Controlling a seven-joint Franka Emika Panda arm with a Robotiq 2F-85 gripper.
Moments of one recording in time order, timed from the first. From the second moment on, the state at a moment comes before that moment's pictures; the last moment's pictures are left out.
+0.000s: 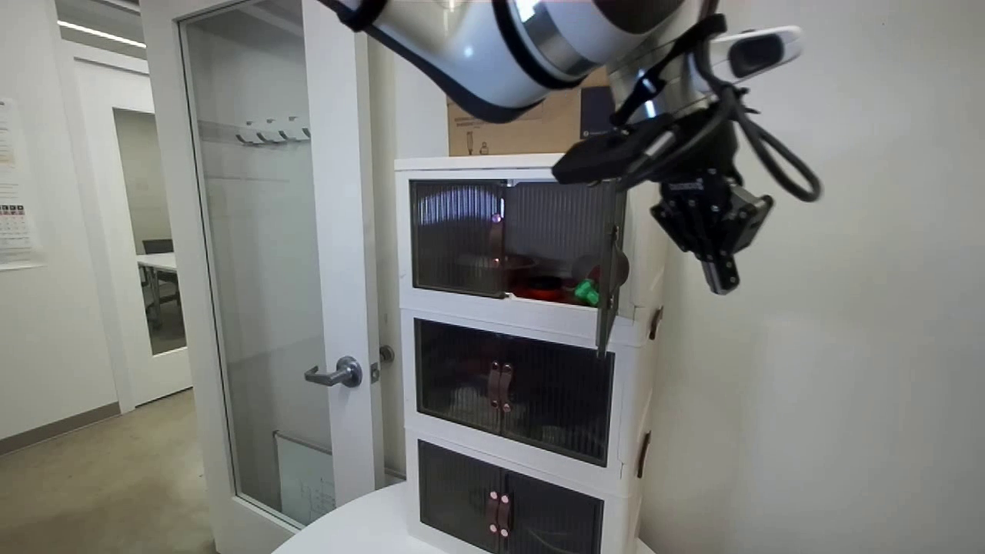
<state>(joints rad) -0.22 0.42 -0.27 -1.39 -0.14 2.21 0.48</state>
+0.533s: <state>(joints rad) 0.00 0.23 -0.15 -1.59 -0.25 2.32 0.43</state>
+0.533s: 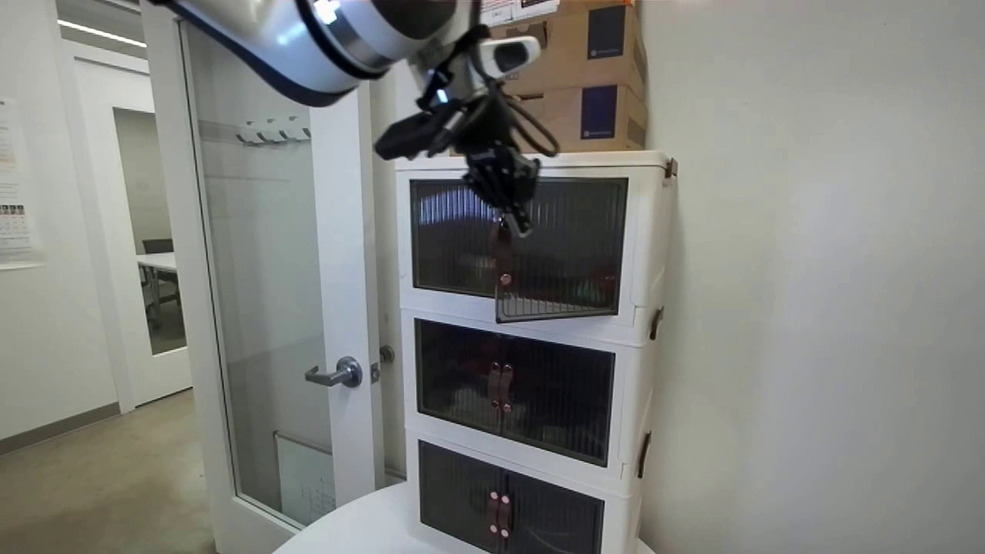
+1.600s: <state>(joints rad) -0.05 -0.03 -0.07 -1.88 -0.37 2.26 0.41</state>
